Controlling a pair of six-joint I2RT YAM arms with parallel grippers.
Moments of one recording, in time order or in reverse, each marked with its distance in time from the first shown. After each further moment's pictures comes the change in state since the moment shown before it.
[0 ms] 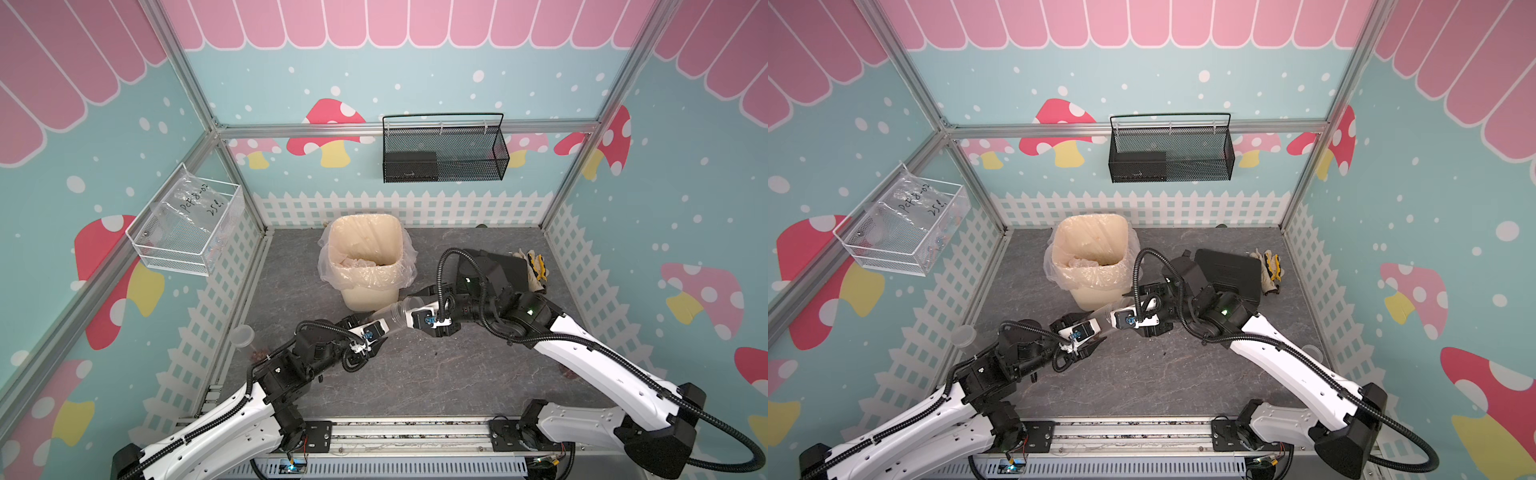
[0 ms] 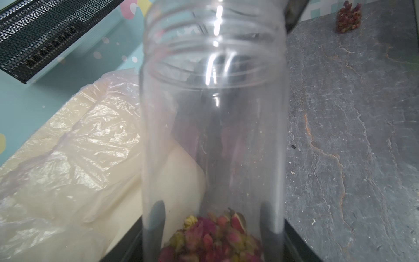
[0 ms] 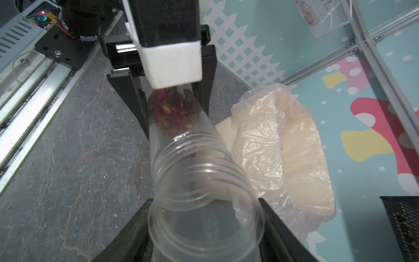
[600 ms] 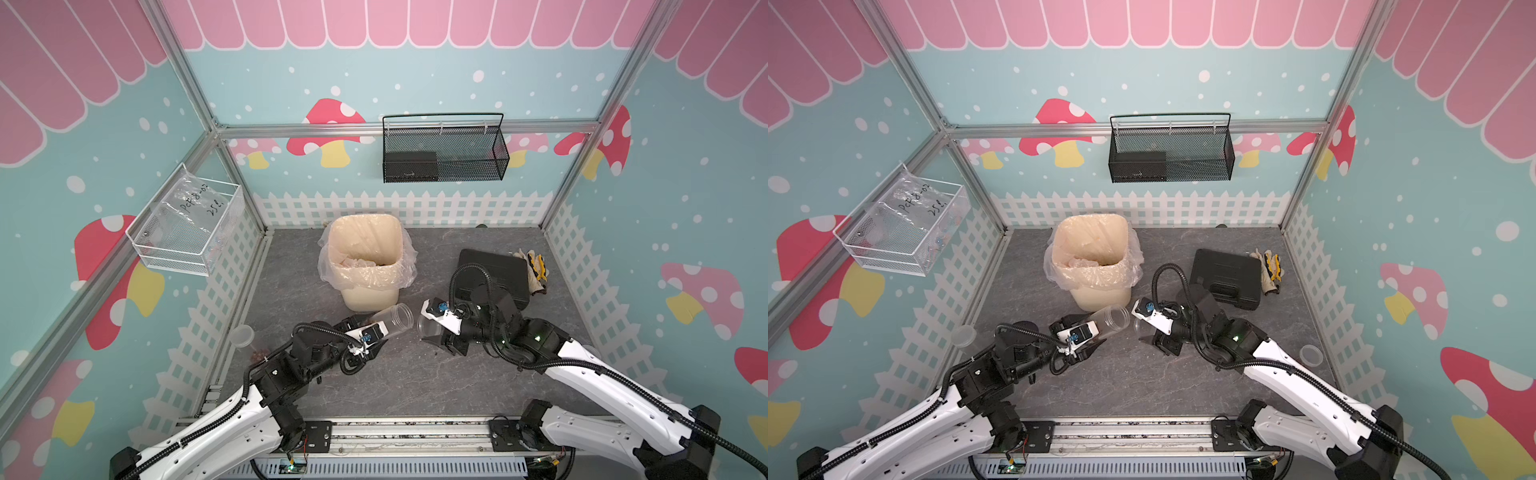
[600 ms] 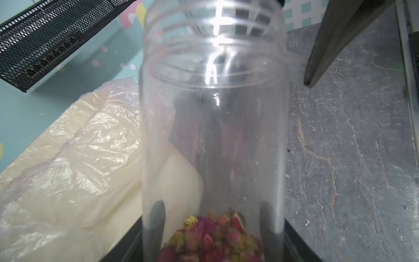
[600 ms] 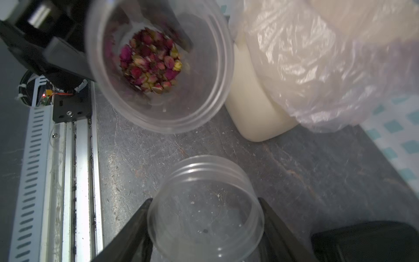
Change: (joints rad) left arm -0.005 -0.031 0.000 -0.005 0.016 0.000; right arm -0.006 -0.169 -0.327 0.087 0.128 0.747
